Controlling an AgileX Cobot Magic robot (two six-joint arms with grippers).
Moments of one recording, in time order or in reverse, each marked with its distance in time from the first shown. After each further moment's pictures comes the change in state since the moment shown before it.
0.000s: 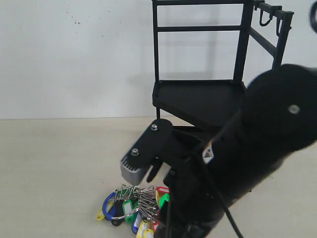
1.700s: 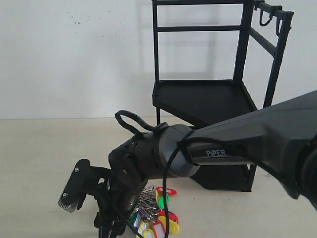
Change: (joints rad) left arm 0.000 0.000 0.000 0.000 0.000 0.000; right arm 0.072 0.727 -0.500 -0.289 -0.259 -0.021
